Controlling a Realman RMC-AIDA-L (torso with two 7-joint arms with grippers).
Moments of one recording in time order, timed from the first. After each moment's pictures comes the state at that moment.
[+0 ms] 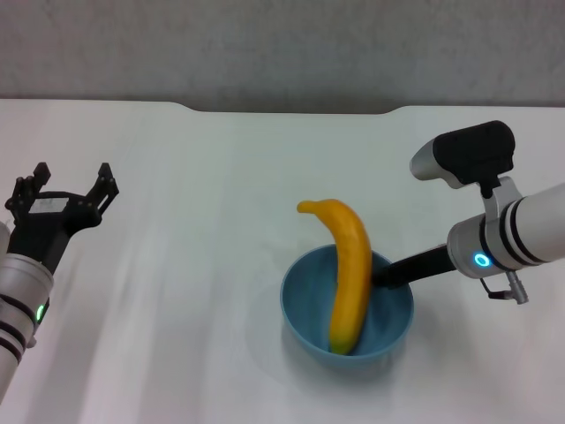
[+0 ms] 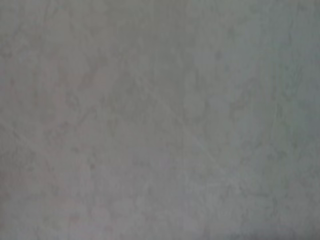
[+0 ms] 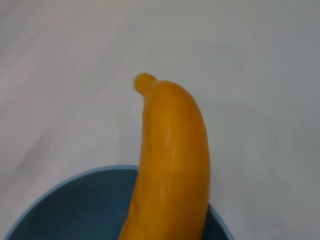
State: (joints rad) left arm -0.27 -2.04 -1.07 -0.68 2.32 0.74 0.15; right arm 0.77 2.02 -1.60 -0.63 -2.23 -0.80 2.64
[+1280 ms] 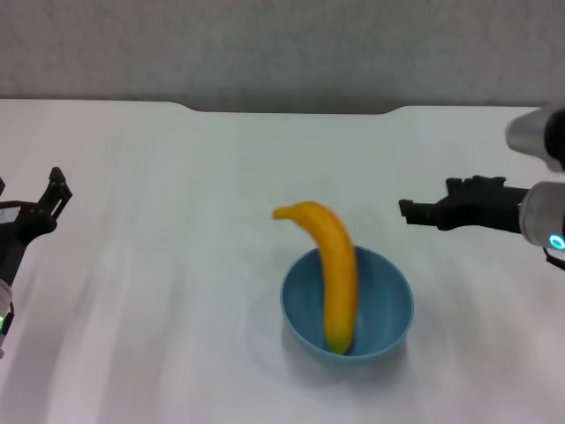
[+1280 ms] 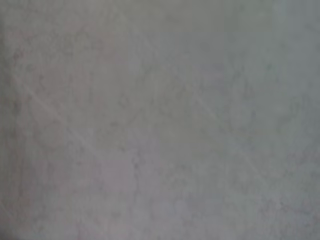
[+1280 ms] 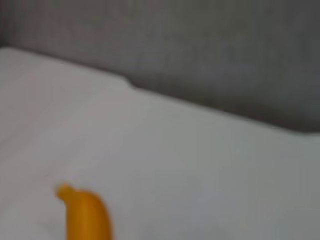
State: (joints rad) left arm -0.29 -2.03 -1.08 -0.52 2.33 0.89 -0.02; right arm 0.36 2.02 -1.56 -1.14 -2.17 -0.64 2.39
